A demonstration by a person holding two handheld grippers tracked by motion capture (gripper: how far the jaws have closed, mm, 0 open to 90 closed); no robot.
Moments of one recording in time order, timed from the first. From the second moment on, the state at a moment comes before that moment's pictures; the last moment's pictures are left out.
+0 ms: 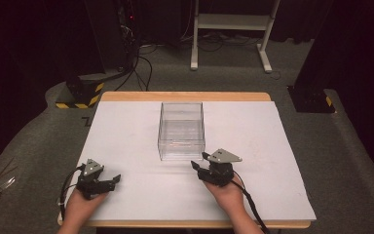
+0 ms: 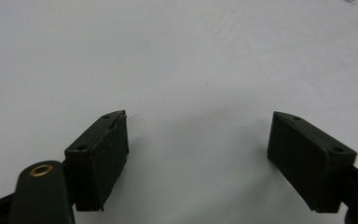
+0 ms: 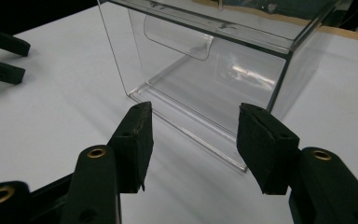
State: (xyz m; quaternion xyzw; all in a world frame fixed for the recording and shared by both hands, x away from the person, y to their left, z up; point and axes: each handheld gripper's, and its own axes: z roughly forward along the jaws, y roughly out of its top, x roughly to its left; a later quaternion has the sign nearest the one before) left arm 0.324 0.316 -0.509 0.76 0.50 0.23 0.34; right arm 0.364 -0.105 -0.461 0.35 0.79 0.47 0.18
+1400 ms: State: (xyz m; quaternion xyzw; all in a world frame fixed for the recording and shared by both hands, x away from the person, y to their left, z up) left arm 0.323 0.316 -0.509 0.77 0.50 0.23 0.34; right arm 0.404 -0.076 -0.471 0.33 0.76 0.53 0.17
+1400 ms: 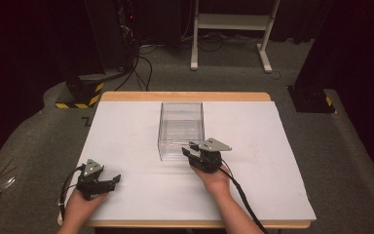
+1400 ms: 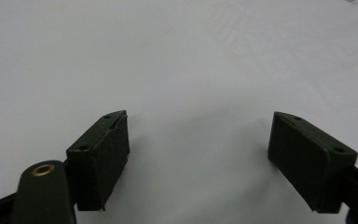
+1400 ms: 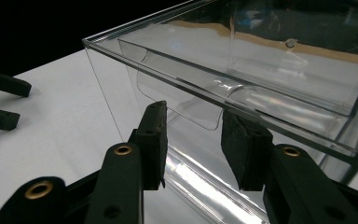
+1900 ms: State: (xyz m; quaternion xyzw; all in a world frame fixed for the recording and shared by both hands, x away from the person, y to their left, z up) left arm 0.324 0.316 -0.509 0.76 0.50 0.23 0.34; right arm 0.409 -0.080 -0.472 0.32 0.76 0.54 0.16
